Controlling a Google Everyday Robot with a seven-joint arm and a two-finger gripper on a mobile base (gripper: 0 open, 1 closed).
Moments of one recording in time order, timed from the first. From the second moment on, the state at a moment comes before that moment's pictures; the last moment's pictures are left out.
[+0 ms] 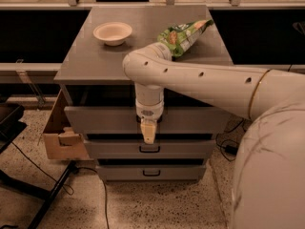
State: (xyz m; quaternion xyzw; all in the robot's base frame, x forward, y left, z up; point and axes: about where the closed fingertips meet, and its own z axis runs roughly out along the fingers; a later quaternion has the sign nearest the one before) arm 0.566 -0.003 0.668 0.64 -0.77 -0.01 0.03
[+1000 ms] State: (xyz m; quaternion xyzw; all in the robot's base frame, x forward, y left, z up) arm 0.561 -0.013 0.677 0.63 -0.77 0.00 0.03
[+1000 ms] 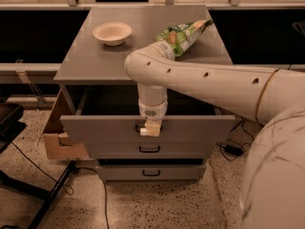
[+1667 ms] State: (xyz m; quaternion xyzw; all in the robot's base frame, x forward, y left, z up) arm 0.552 -0.011 0.675 0.64 -0.77 0.00 0.03
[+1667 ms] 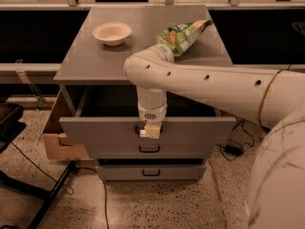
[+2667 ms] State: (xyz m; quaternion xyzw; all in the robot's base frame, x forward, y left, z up) arm 0.520 -0.024 0.680 0.64 -0.77 0.01 0.03
